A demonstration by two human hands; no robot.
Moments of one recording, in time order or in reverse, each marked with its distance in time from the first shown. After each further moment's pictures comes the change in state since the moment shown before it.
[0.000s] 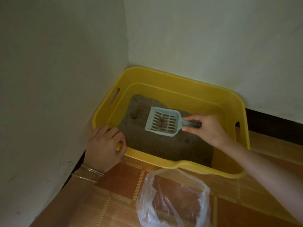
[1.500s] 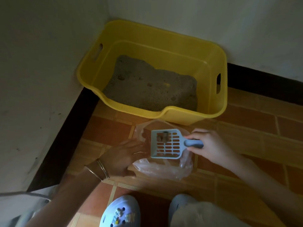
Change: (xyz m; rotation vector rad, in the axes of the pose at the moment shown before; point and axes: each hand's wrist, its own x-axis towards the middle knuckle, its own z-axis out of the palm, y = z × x) left_hand -0.112 0.076 0.012 -0.314 -0.621 0.634; right_hand -0.184 -0.003 0.017 -0.151 -0.254 0.017
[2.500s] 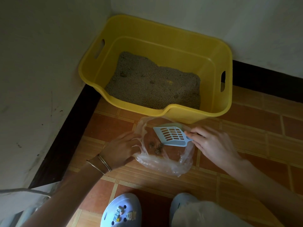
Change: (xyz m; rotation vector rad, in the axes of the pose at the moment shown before) left_hand 0.000 -0.013 0.014 0.053 0.071 -0.059; right_hand -0.004 0.008 0.013 -0.475 0.257 -0.299
